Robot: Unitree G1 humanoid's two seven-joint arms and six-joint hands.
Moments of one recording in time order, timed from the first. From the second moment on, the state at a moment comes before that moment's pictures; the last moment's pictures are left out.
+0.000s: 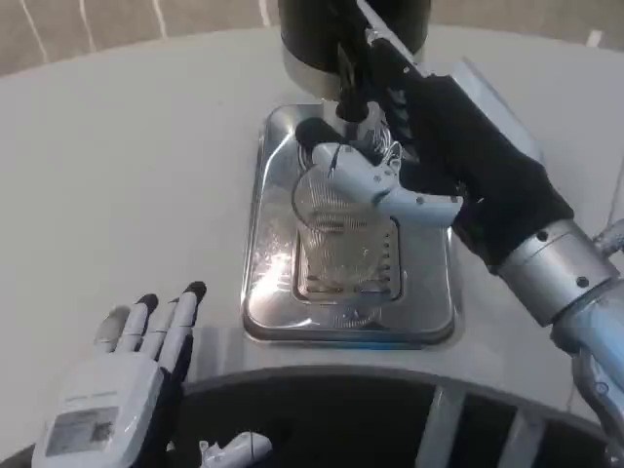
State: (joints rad) left arm 0.22 0.38 -0.12 -0.30 0.95 0.01 0.22; right arm -0.53 -0.22 0.09 -0.47 -0.11 0.30 0.31
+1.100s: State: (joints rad) left arm 0.18 0.35 -0.10 -0.25 0.91 0.01 0.28; right arm -0.57 -0.58 0.23 -0.59 -0.47 0.12 0.48
